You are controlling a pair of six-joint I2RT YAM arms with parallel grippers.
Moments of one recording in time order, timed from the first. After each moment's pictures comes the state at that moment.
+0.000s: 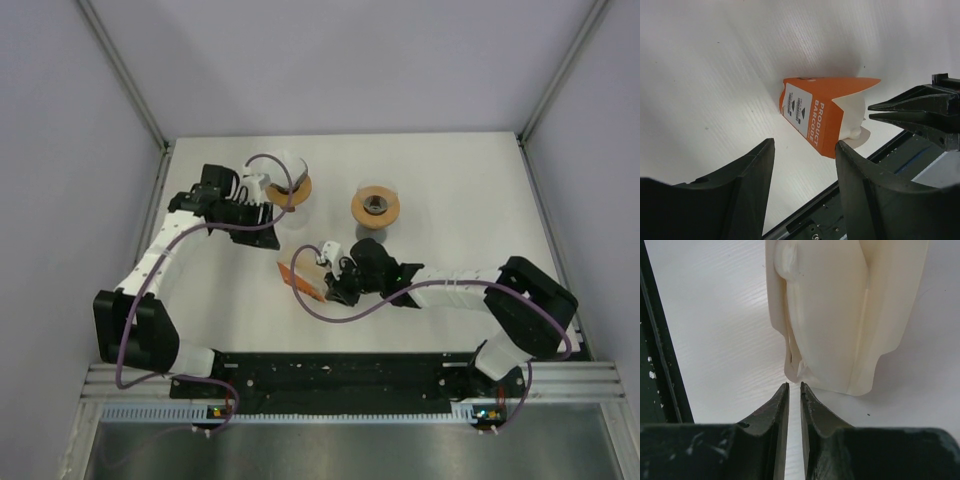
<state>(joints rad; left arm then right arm) -0.17 1.42 1.22 -0.86 0.50 0.05 0.92 1.55 0.73 0.18 -0.34 -0.09</state>
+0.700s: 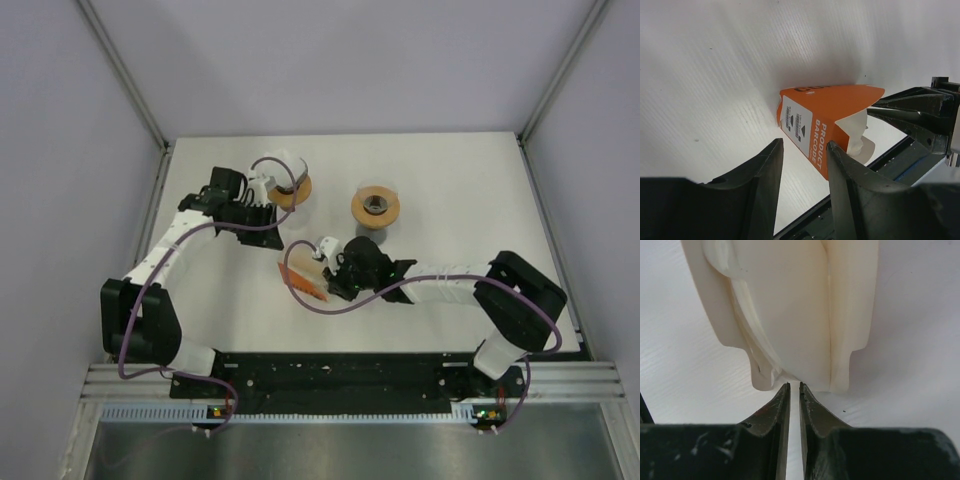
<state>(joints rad) -0.20 1.47 1.17 -0.76 0.50 -0.04 0.92 1.62 0.78 0.15 -0.22 -0.08</state>
